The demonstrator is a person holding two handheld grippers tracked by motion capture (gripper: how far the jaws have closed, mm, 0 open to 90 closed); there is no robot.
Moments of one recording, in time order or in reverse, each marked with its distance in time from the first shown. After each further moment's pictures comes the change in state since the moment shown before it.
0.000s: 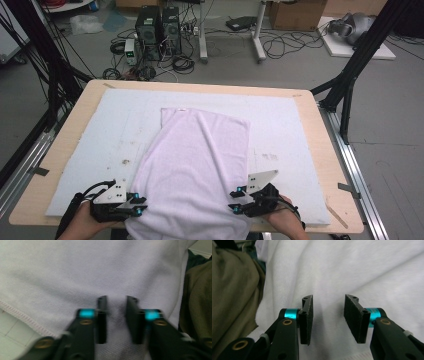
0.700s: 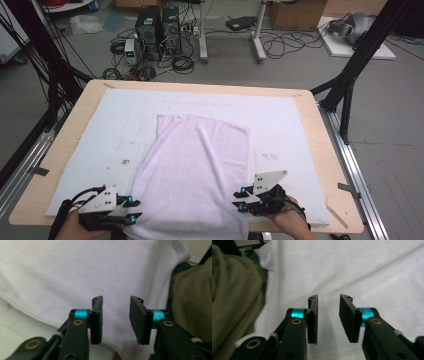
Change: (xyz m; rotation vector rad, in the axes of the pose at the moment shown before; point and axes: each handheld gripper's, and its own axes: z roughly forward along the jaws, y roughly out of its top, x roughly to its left) left arm -0.011 0.005 -0.019 -0.052 0.043 0.002; right arm 0.003 0.003 -0.020 -0.043 -0.027 -0.007
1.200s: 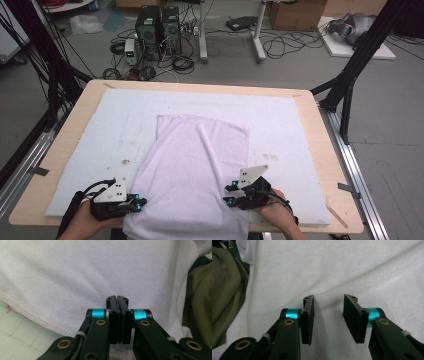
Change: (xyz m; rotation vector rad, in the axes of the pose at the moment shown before) left arm 0.011 -0.006 0.019 0.044 -0.012 -0.003; right arm -0.014 0.007 0.035 0.075 -0.027 -0.008
